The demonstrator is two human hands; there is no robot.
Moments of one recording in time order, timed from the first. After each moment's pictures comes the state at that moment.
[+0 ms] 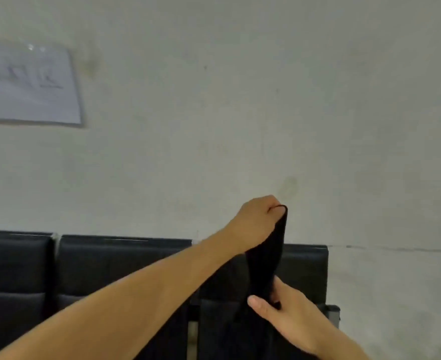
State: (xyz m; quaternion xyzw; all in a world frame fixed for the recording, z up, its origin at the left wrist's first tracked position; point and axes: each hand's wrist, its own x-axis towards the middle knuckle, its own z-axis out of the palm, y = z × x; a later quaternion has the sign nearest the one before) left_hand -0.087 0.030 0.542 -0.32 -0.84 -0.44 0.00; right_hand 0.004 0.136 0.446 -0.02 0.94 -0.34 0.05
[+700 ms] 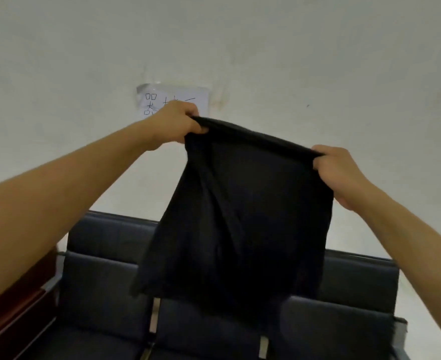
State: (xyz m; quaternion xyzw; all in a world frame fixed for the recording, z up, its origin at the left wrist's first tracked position) left_hand -0.004 -0.393 0.755 -0.15 -0.87 -0.43 0.18; right_hand 0.046 -0.113 0.709 -0.03 0.85 -0.47 -0.21
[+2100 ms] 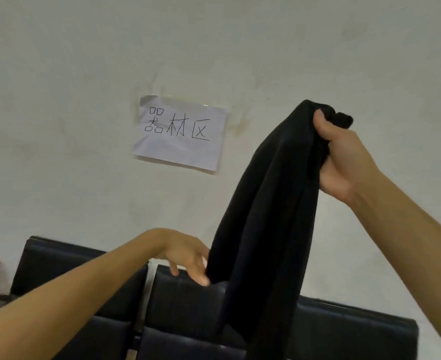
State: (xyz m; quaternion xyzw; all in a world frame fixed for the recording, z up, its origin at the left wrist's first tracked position) left_hand -0.133 -0.471 0.610 -0.24 -0.90 -0.22 -0.29; right_hand -0.045 -0.260 0.765 -0.17 0.54 -0.82 -0.09
